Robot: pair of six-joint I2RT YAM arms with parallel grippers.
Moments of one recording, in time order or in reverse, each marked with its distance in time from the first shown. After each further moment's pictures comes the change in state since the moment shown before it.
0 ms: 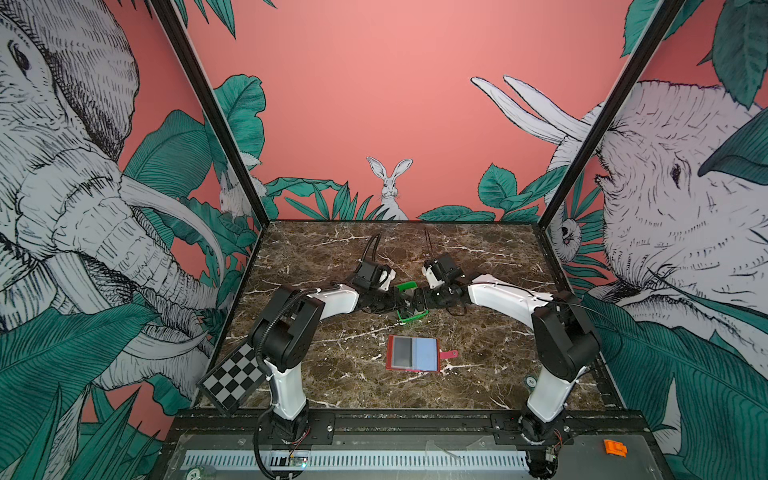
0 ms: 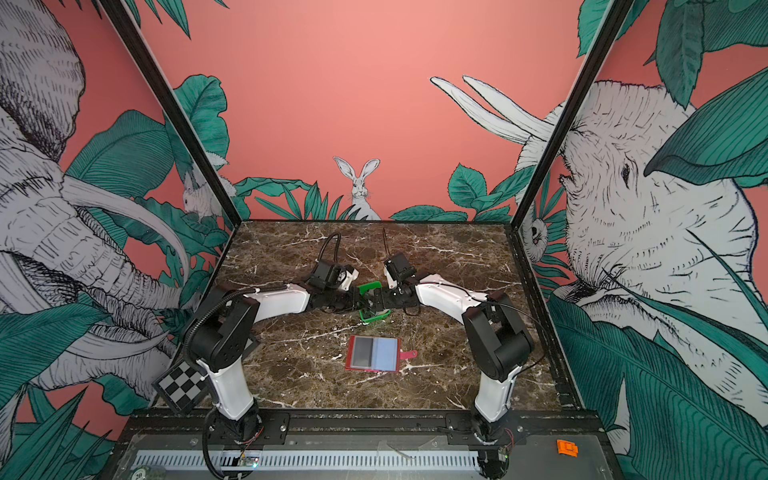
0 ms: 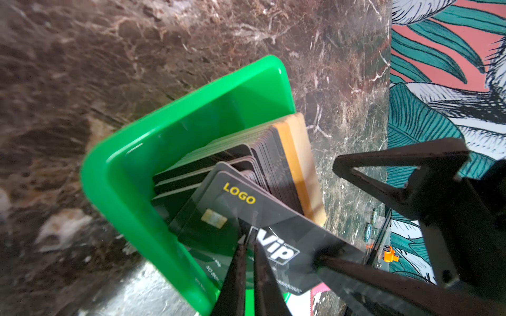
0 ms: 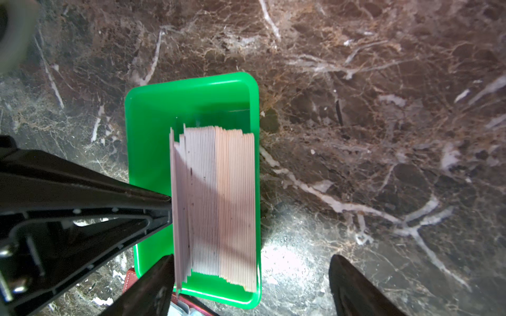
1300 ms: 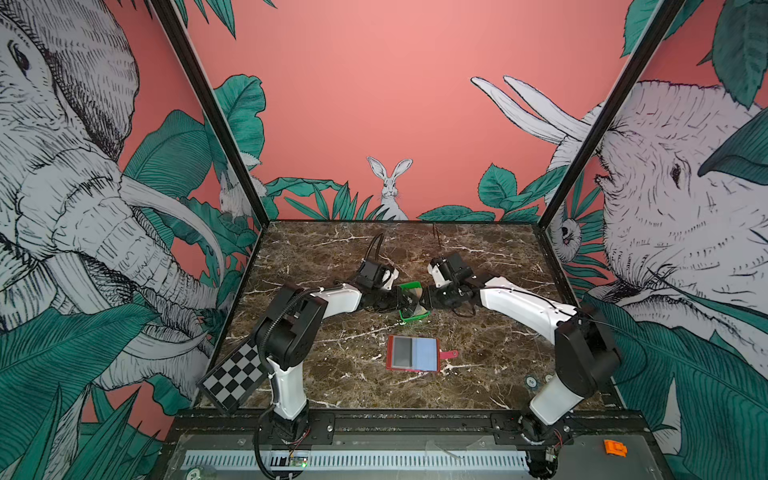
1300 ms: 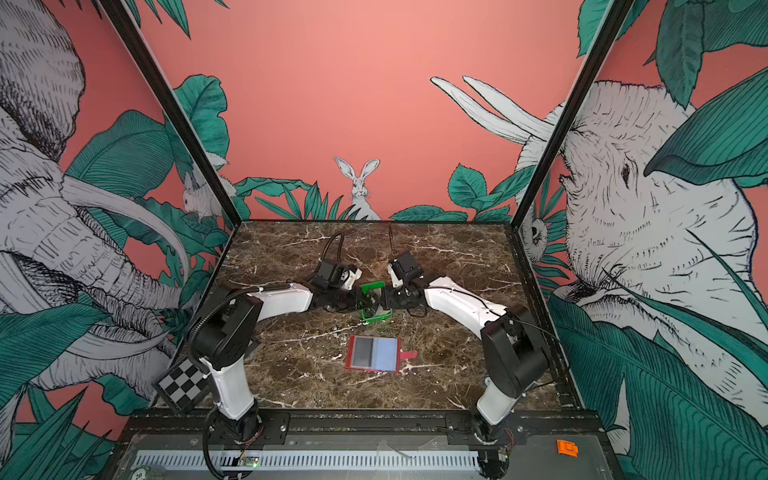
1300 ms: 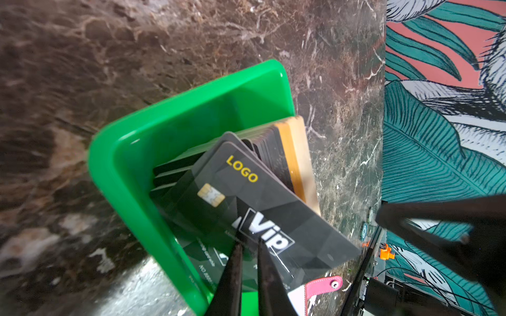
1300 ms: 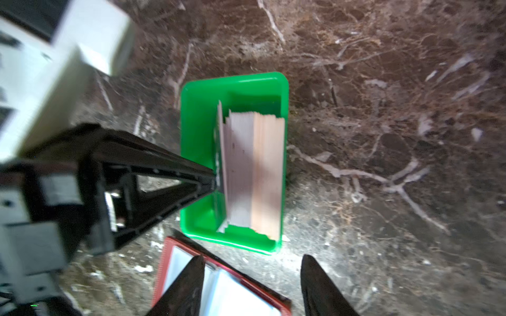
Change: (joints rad) left arm -0.024 0.023 0.025 0.005 0.015 -0.001; right arm 0.006 -0.133 -0.018 -0.051 -0.055 0.093
